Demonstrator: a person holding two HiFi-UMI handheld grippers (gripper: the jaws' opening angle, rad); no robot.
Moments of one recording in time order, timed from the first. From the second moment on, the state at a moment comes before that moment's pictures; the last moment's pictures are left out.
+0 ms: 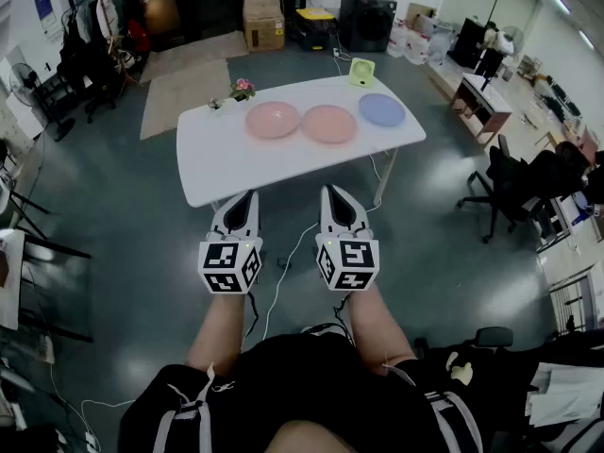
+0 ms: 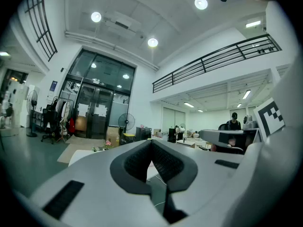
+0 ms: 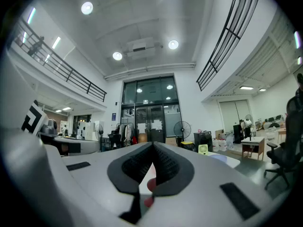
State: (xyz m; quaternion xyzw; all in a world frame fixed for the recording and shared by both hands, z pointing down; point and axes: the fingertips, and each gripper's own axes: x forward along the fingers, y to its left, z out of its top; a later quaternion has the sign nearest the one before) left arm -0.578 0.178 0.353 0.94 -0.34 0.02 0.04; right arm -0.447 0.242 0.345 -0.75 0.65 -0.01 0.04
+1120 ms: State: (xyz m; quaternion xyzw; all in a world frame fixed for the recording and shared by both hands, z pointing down) left arm -0.492 0.166 0.387 0.93 -0.35 0.03 0.04; right arm -0.363 0.216 0.374 -0.74 0.68 -0.02 0.04
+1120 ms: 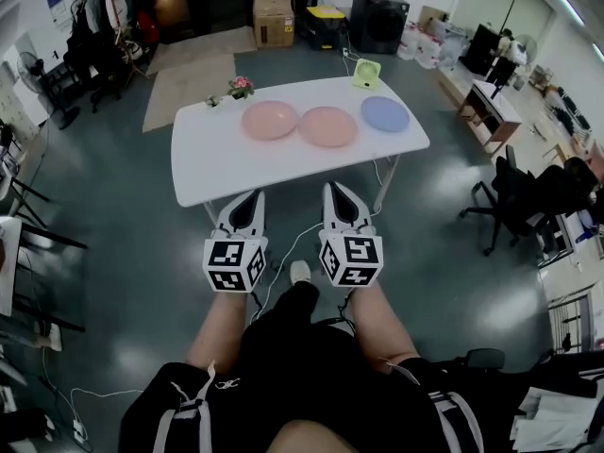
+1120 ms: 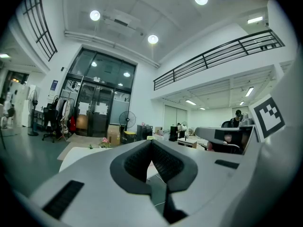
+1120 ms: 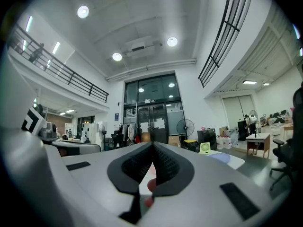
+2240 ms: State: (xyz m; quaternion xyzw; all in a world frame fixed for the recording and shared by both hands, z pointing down) left arm -0.135 -0.256 0.394 0.93 -0.37 0.02 0.05; right arm -0.018 -0.217 0.386 -0.70 0.71 -0.02 0.02
